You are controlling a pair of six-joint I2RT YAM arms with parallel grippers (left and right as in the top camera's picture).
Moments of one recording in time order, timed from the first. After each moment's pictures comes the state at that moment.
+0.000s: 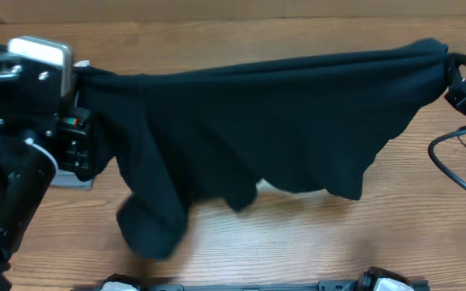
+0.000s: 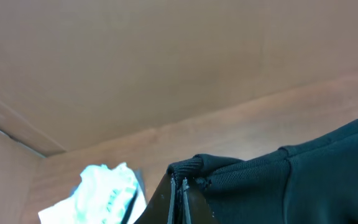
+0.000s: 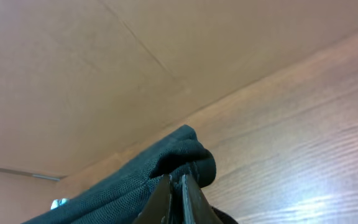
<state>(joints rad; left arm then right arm) -0.25 1.33 2.44 -1.48 -0.11 0.12 -0.33 1.19 1.75 -1.02 -0.46 0.43</state>
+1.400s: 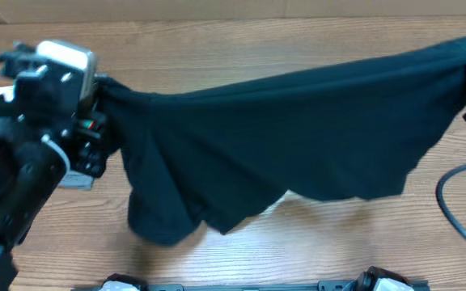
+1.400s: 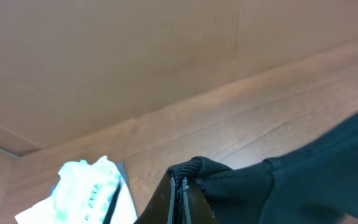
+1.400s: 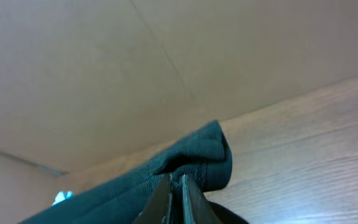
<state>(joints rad) -0.25 1.35 2.43 -1.53 -0.01 0.14 -0.34 1.19 2.03 -1.21 -0.50 0.34</state>
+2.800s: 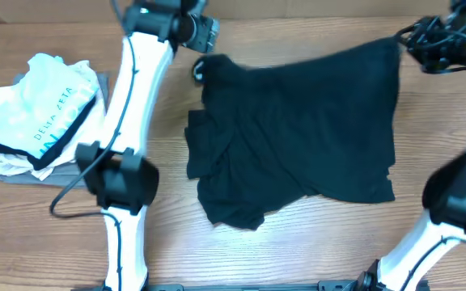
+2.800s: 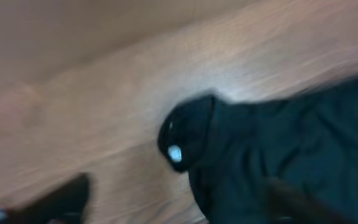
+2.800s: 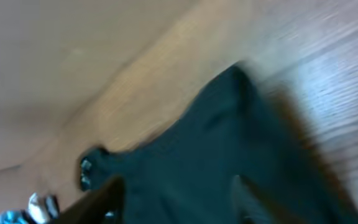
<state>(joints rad) -0.25 2.28 2.39 -1.05 0.01 0.06 -0.34 2.10 2.02 -0.92 -0.56 0.38</state>
